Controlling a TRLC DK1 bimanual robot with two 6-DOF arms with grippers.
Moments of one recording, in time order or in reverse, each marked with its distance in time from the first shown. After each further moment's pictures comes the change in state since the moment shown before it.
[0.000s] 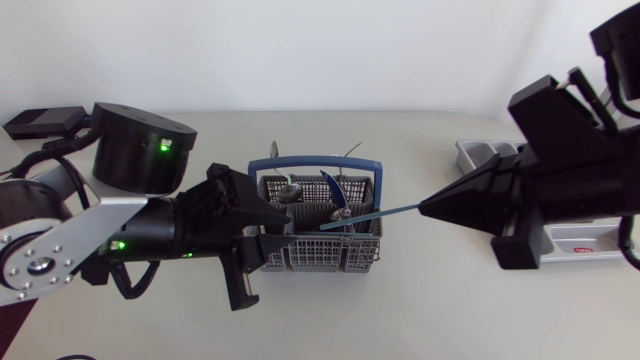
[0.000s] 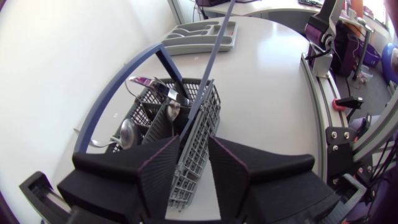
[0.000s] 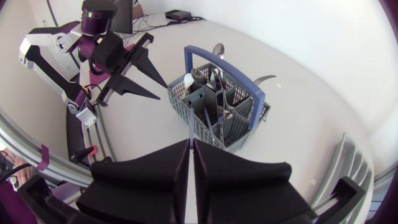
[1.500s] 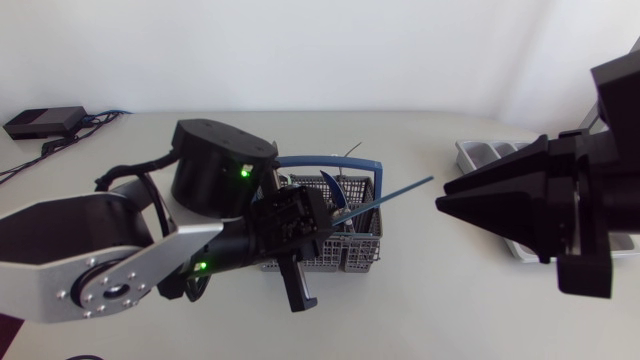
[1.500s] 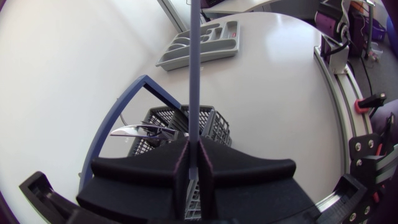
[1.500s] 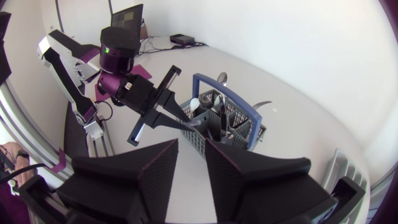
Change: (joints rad) left arm -0.203 0.169 0.071 0.185 -0.234 0.010; right arm 0.027 -0.159 -0.019 0.050 -0.003 0.051
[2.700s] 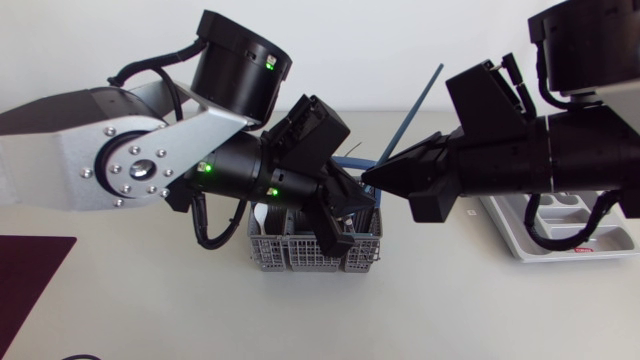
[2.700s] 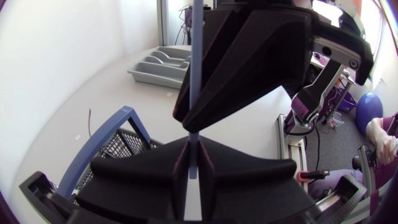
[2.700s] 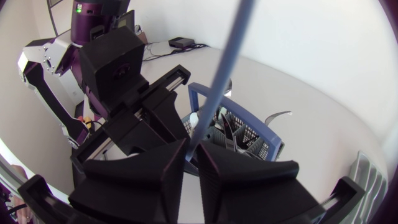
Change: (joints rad) left arm 0.087 0.121 0.309 -0.239 0.374 -0.330; right arm 0.066 0.272 -0.045 0.340 0.001 0.141
